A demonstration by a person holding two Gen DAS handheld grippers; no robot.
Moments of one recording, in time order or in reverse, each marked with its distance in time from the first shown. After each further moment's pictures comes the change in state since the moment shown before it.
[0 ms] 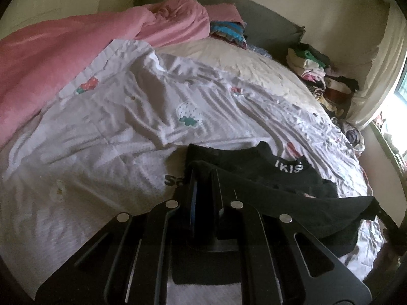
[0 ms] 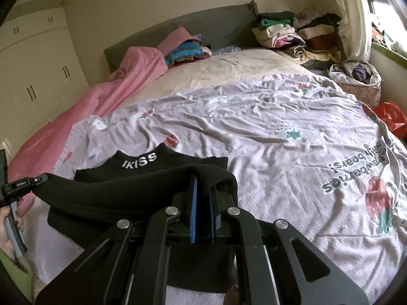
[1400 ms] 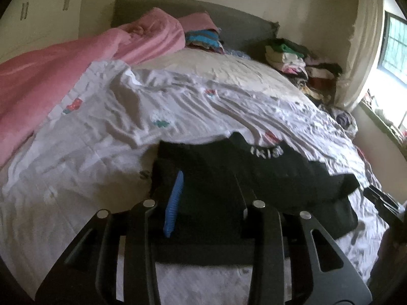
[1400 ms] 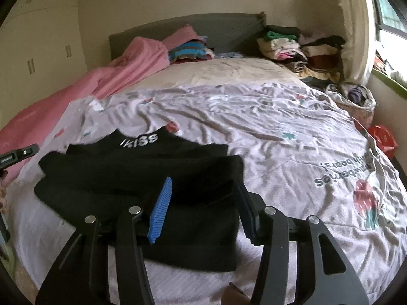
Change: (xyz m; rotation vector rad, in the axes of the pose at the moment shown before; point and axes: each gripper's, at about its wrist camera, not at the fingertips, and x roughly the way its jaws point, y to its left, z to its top) left arm -0.019 -0.047 -0.037 0.160 -0.064 -0.037; right arm -0.013 0.032 -0.036 -0.152 -0.012 -0.073
